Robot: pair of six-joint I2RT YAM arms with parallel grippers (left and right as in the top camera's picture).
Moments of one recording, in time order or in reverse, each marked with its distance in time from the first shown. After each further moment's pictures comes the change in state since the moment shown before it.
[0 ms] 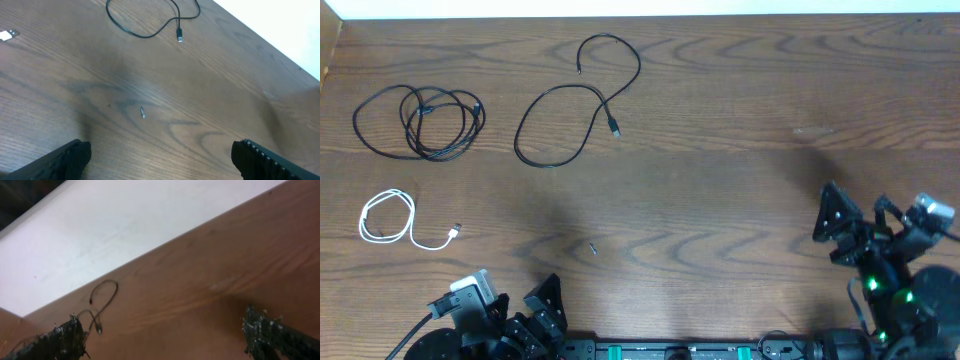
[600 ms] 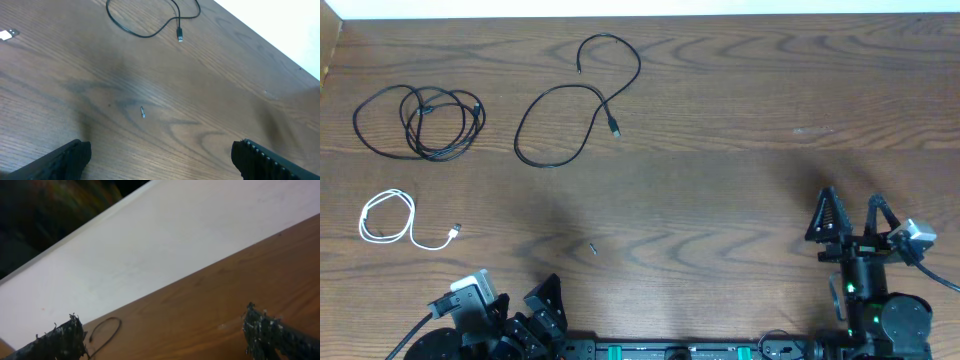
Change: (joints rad) left arm 0.000 0.000 -0.001 0.000 0.000 0.000; right arm -0.040 -0.272 -0.455 0.473 0.009 0.000
